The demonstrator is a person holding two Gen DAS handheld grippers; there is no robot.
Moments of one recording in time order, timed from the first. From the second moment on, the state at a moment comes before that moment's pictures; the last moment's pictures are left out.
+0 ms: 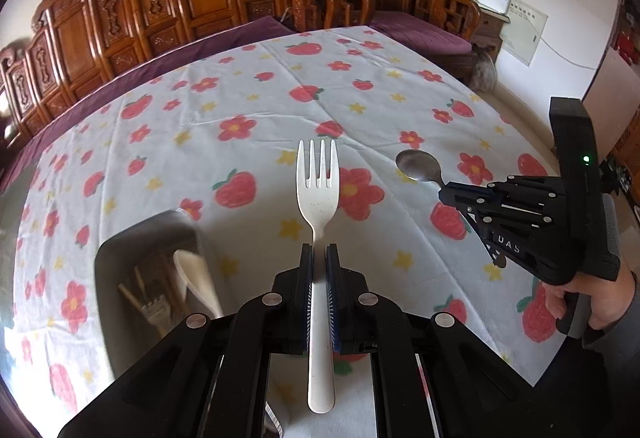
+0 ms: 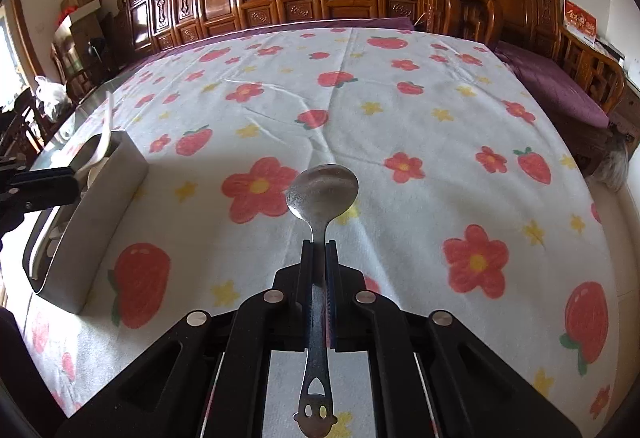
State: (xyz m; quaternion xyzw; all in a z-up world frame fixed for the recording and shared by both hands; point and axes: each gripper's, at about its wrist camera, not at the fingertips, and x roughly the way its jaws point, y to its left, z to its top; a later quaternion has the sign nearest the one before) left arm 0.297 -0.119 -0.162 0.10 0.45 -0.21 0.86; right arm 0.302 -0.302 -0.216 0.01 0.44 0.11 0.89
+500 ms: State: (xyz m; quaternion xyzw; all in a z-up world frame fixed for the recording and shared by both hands) left arm 0.281 -0.054 -0.147 0.07 0.44 -0.16 0.88; right arm 0.289 -0.268 -0.197 0.00 0.42 0.16 0.89
